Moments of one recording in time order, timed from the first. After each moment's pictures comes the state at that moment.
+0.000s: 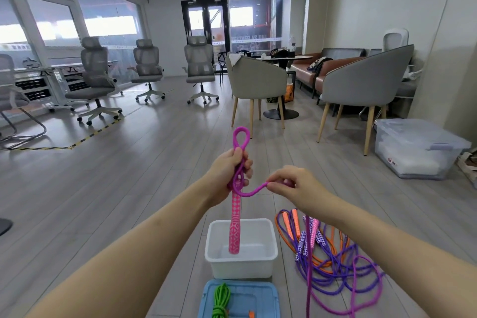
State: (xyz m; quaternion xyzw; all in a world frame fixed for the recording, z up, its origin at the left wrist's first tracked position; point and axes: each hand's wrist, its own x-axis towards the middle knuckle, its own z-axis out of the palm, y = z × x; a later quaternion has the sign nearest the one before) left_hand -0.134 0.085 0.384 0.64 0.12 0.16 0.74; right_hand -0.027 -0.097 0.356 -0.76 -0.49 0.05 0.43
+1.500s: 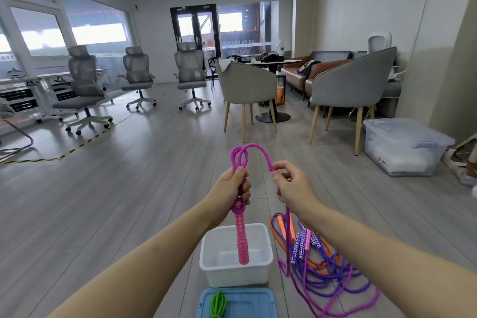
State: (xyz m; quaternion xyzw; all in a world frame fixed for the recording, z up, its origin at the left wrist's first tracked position) left_hand -0.137 0.054 0.367 0.69 0.13 0.15 0.70; right_hand -0.027 -0.081 0.342 -0.70 -0.28 0.09 0.65
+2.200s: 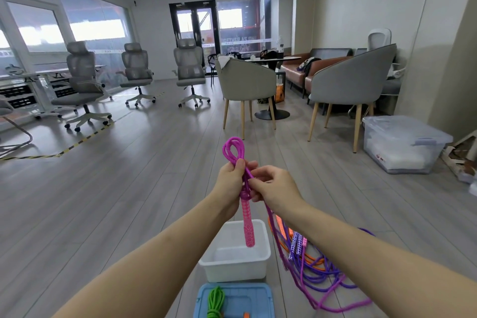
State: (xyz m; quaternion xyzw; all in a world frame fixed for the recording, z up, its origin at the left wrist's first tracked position) left_hand -0.115 0.037 0.366 0.57 0.18 0.24 0.77; right_hand -0.060 -0.071 0.355 -0.68 -0.30 0.14 0.65
